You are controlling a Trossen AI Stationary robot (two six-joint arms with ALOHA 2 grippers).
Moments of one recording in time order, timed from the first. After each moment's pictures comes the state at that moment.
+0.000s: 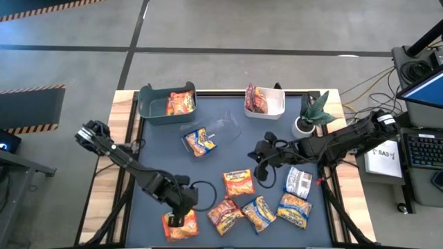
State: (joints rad) left arm -0.60 1.61 1.19 -0.72 0.01 -0.62; right arm 0.25 1.31 0.84 -0.25 0.39 0.40
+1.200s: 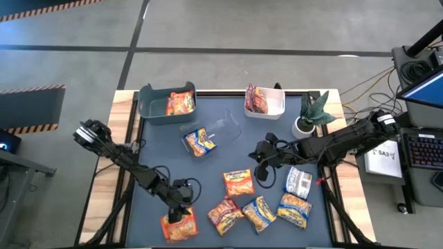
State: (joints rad) left arm -0.63 1.59 0.62 0.11 -0.01 -0.73; right arm 0.25 1.31 0.82 -0.25 0.39 0.46
